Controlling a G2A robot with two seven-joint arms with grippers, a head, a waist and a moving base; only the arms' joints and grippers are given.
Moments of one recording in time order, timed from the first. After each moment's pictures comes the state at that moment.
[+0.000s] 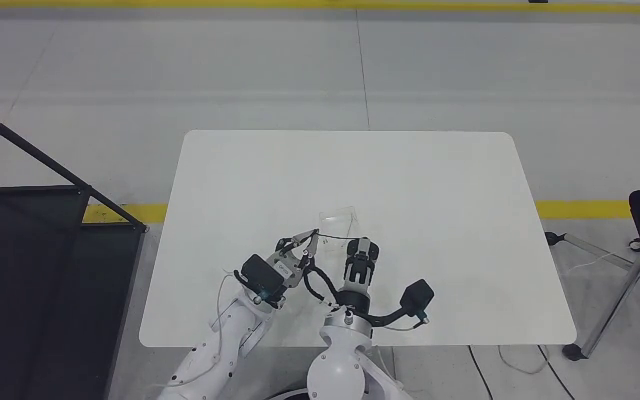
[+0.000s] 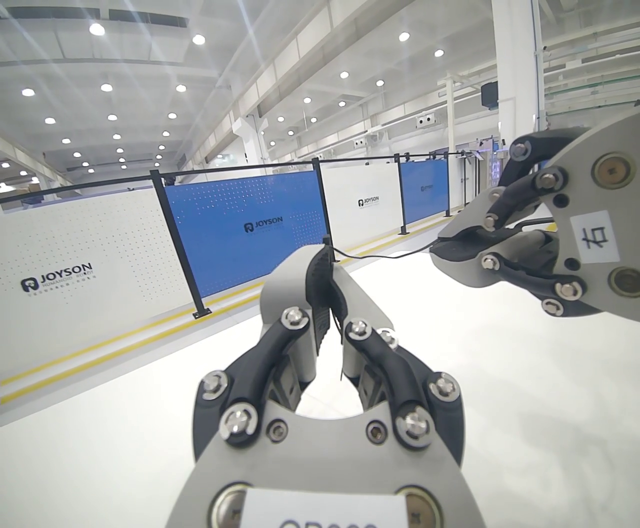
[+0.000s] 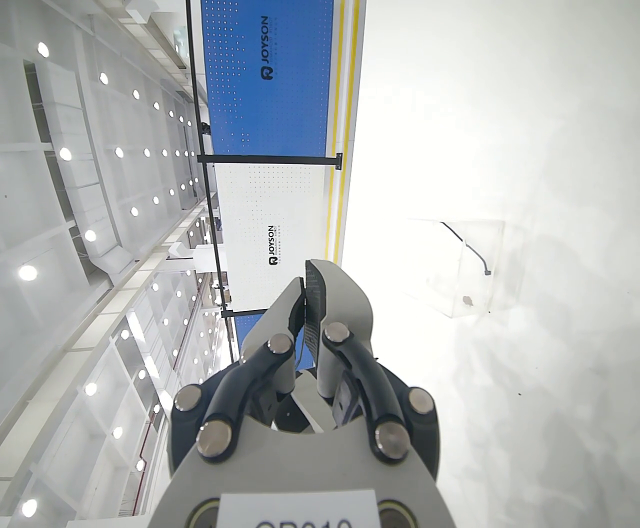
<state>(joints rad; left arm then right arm) 1.36 -1.30 -1.12 -1.47 1.60 -0.13 0.81 -1.32 -1.52 0.63 -1.88 0.12 0.36 -1.20</state>
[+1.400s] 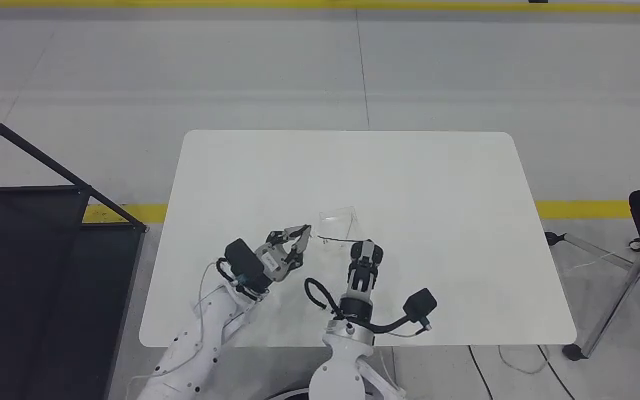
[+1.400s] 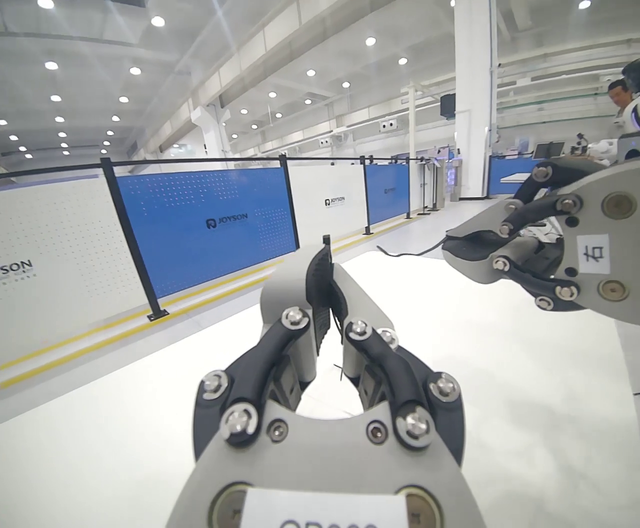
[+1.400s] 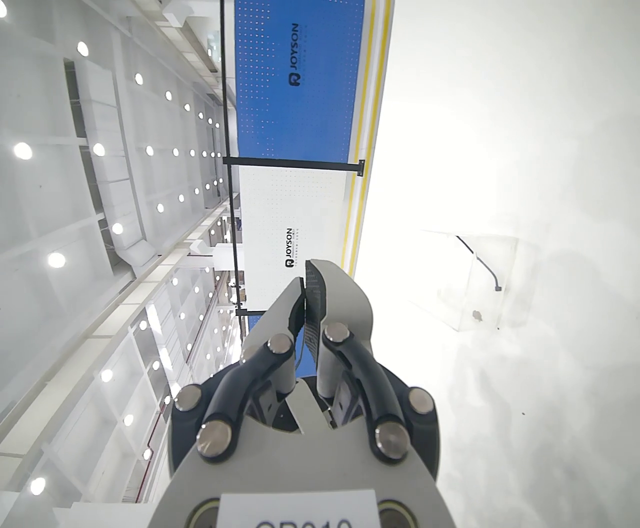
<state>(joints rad) 1.33 -1.26 -1.22 -1.47 1.56 -0.44 0.78 -1.35 -1.48 0.61 -1.85 -0.01 0.25 -1.19</state>
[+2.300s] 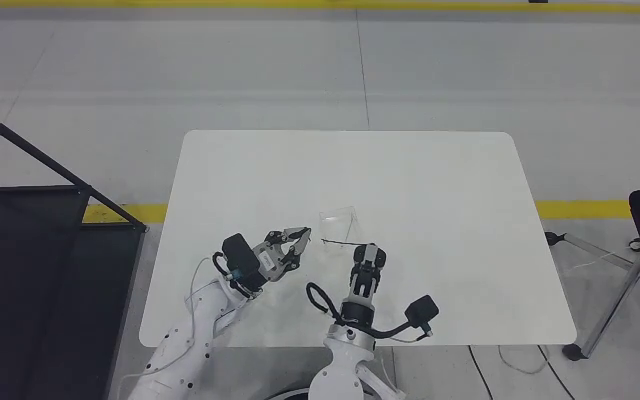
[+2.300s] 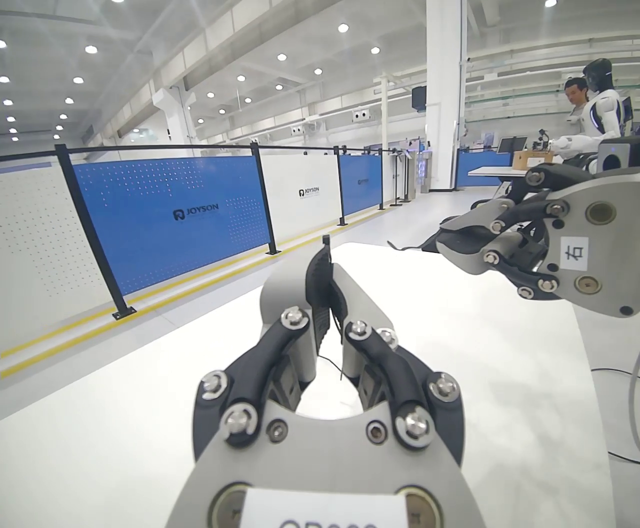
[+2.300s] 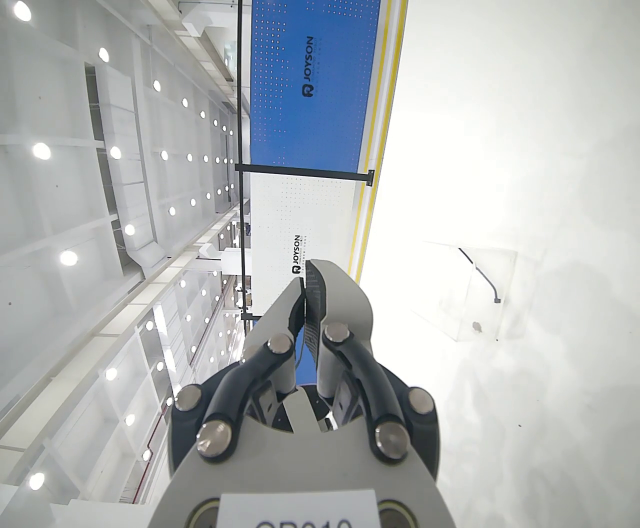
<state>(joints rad) 1.33 -1.25 -1.25 -1.48 1.58 -0.53 0.75 -1.35 -1.47 0.60 -1.84 -0.02 0.23 -1.23</state>
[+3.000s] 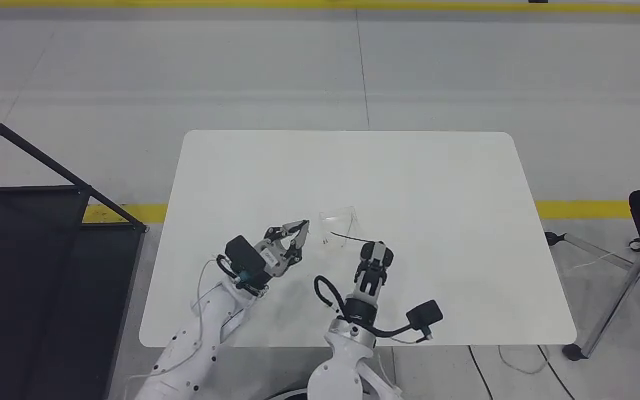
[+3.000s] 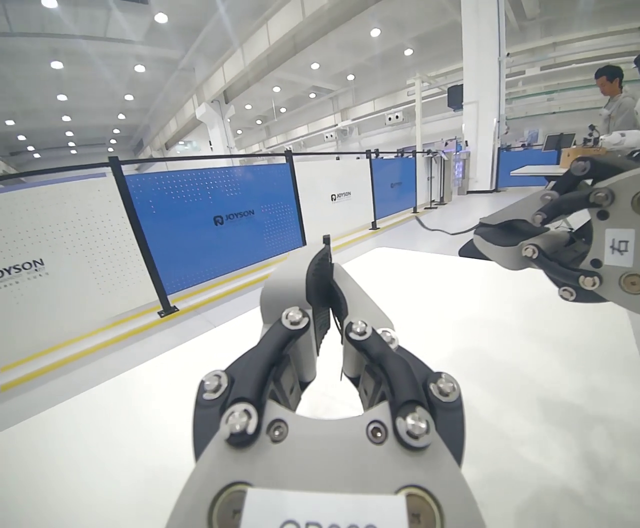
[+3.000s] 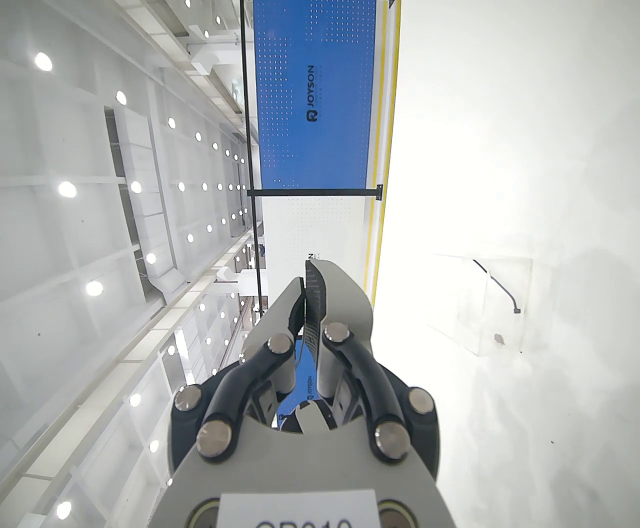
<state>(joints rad) 1.32 -1.27 -1.20 -1.47 1.59 -0.30 0.77 -1.35 -1.51 0.62 -1.79 -0.03 0.13 -1.30</state>
